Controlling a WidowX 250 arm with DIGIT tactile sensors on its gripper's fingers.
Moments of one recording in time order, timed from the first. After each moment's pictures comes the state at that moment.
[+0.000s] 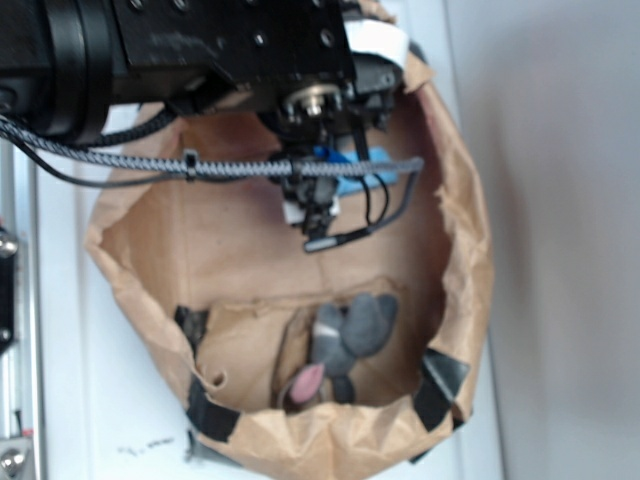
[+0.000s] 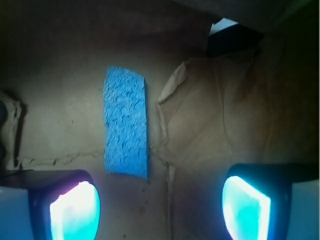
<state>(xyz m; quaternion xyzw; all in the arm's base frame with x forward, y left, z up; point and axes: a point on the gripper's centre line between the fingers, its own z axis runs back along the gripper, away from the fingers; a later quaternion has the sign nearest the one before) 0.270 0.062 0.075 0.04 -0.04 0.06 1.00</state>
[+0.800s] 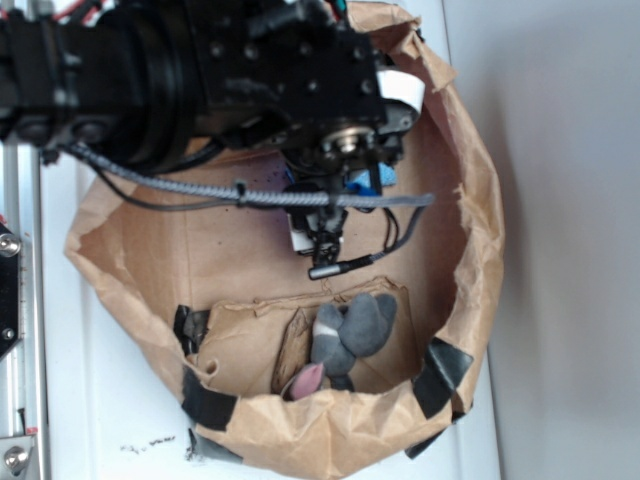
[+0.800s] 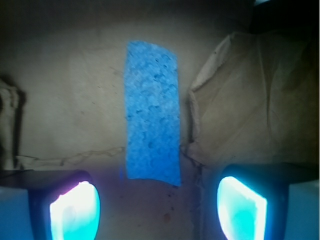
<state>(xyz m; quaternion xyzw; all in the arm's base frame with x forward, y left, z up) 0.273 0.049 0.058 0.01 0.00 0.07 1.00</state>
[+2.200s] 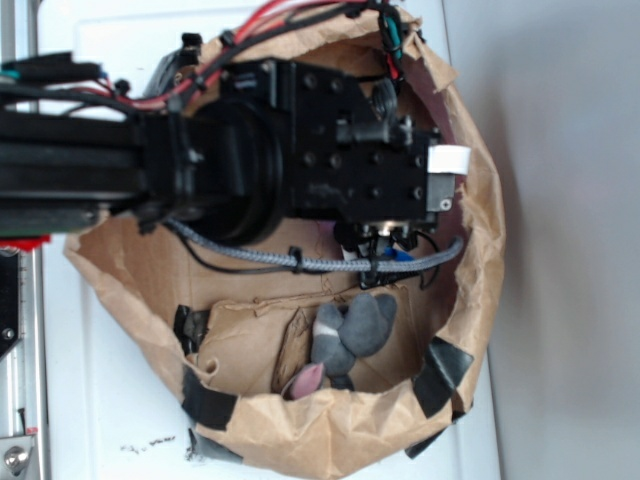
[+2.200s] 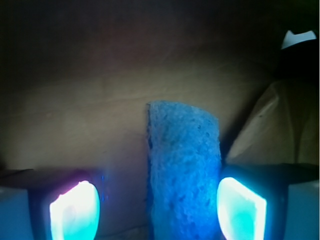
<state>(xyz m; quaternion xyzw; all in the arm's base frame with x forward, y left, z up) 0.301 0.045 0.028 0.09 -0.04 0.09 0.99</state>
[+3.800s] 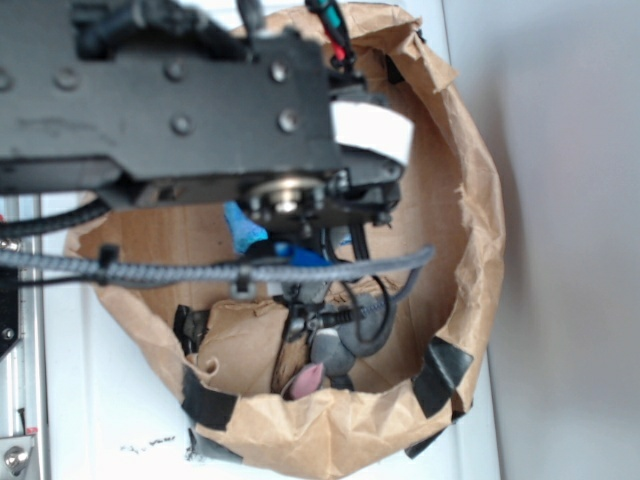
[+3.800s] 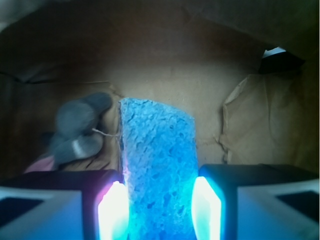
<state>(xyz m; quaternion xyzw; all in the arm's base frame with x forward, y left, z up) 0.256 0.023 0.126 -0.01 -0.03 0.05 1.00</state>
